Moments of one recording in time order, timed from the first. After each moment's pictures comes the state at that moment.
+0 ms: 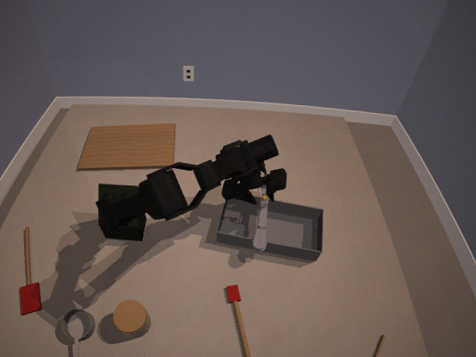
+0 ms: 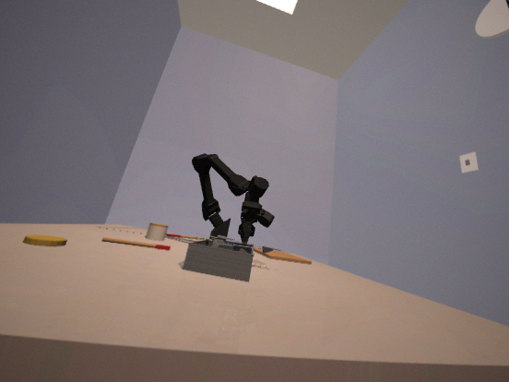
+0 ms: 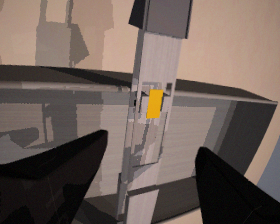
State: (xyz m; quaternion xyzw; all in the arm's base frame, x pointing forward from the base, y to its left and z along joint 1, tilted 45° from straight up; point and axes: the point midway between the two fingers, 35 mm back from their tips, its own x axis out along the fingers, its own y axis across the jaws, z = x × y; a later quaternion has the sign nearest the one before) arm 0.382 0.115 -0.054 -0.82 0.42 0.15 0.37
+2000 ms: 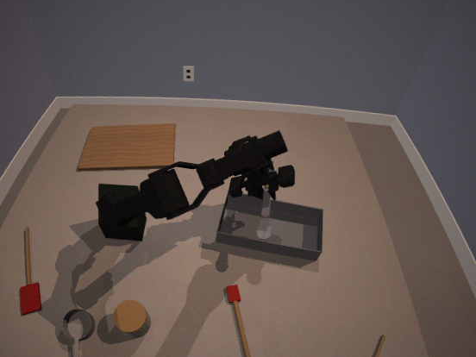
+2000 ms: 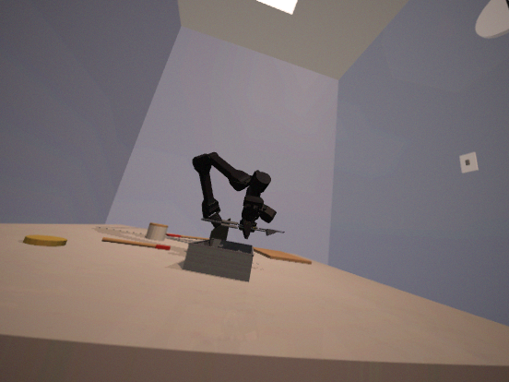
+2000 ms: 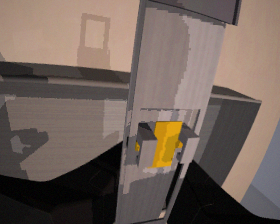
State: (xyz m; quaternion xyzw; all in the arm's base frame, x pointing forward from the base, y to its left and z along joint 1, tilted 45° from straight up) arm 0.399 0.128 -0.041 -0.82 0.42 0.16 0.36
